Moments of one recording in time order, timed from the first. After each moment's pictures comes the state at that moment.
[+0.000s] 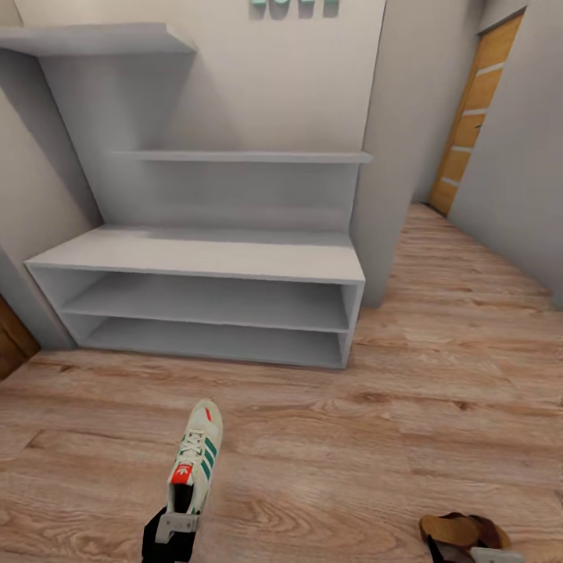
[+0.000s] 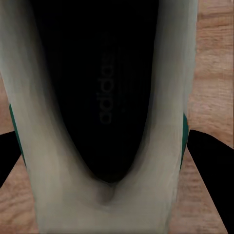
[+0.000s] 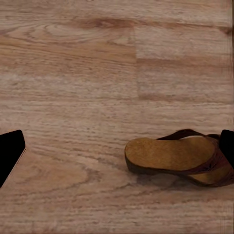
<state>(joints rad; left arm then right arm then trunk) -0.23 0.01 0.03 -0.48 -0.09 -0.42 -0.05 0.05 0.02 -0.54 -1.00 0.20 -0.26 0.33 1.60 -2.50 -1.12</state>
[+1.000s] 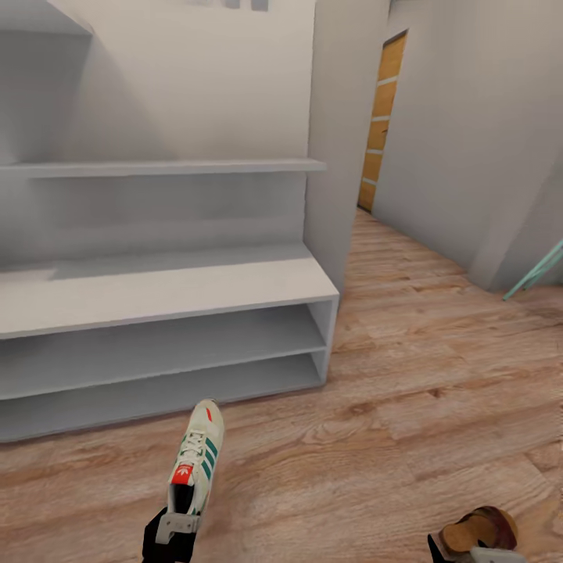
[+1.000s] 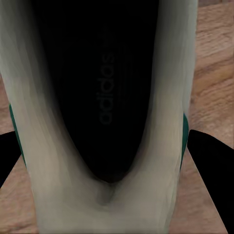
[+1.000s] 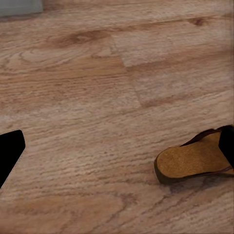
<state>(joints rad) -0.23 0.01 0.03 -0.47 -0.09 -0.43 -0.06 0.05 0.02 -0.54 -1.00 0.20 -0.26 0.33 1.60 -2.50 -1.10</state>
